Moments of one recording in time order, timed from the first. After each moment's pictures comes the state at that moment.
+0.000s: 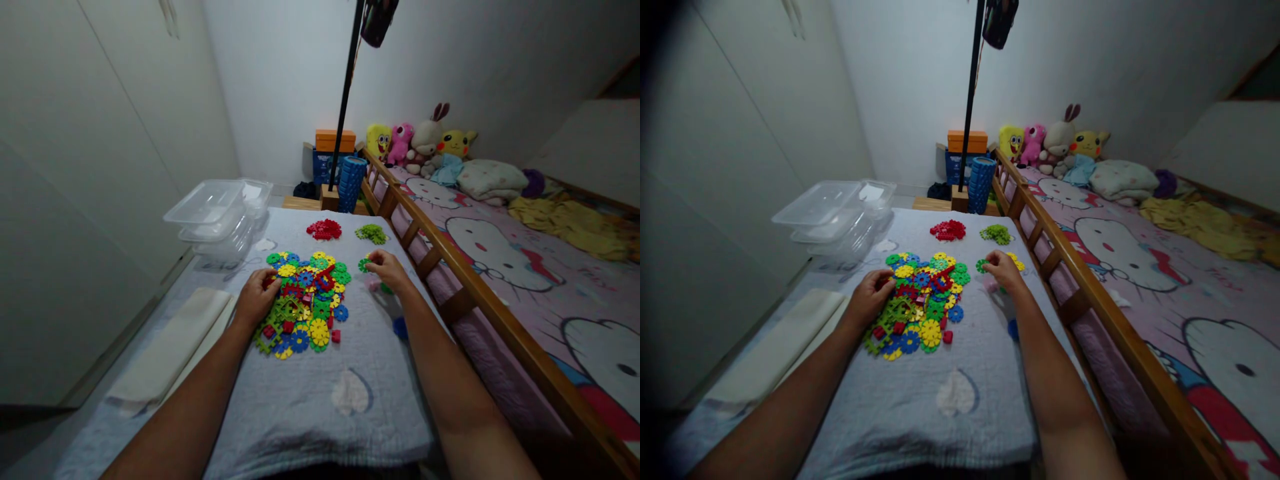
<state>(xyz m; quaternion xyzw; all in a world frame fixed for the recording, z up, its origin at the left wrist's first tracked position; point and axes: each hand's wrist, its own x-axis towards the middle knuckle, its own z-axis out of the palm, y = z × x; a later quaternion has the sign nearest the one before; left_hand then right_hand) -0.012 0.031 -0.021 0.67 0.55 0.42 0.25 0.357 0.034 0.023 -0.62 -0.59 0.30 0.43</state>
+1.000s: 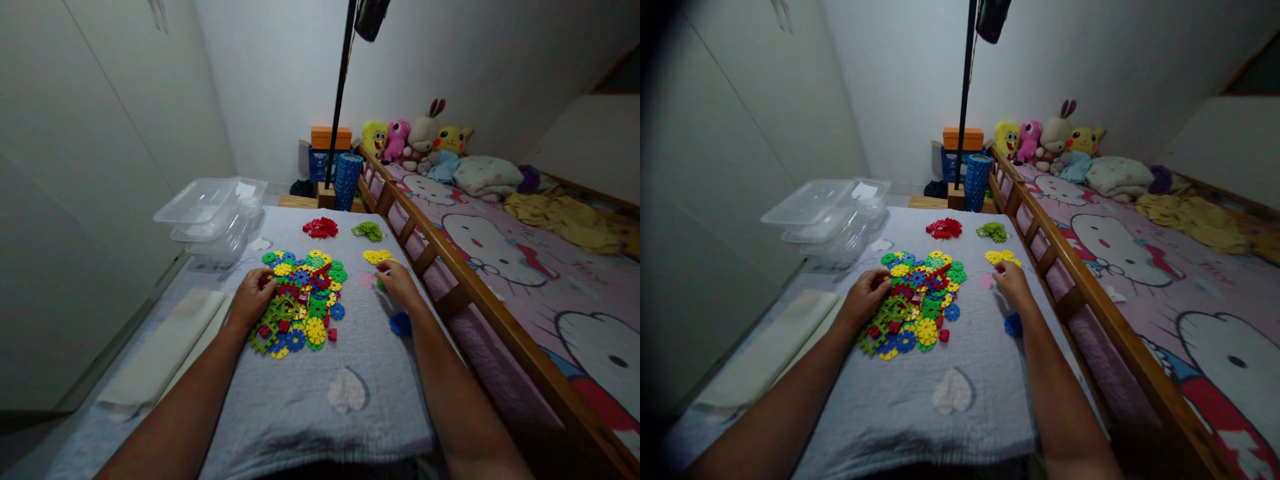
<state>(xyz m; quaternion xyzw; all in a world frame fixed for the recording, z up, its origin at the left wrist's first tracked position) -0.011 0.029 -0.017 0.68 0.56 0.40 0.25 0.381 -0.003 0.013 -0.72 -0.62 0.12 0.28</state>
